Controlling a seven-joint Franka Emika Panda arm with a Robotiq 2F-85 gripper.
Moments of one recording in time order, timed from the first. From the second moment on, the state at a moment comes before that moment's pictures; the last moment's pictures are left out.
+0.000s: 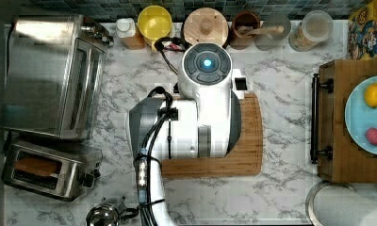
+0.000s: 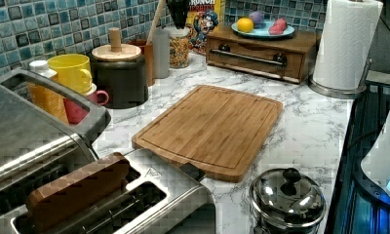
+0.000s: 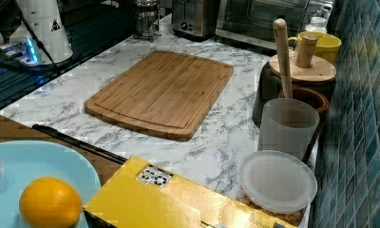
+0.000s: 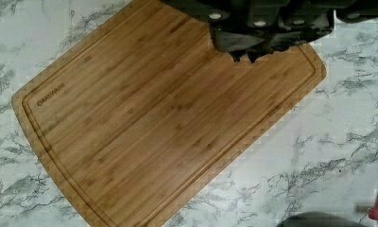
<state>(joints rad) 0.01 0.06 0.01 -1.87 0.05 0.25 -0.07</state>
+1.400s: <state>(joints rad) 0.03 0.02 0.19 -2.03 0.11 0.43 -0.09</state>
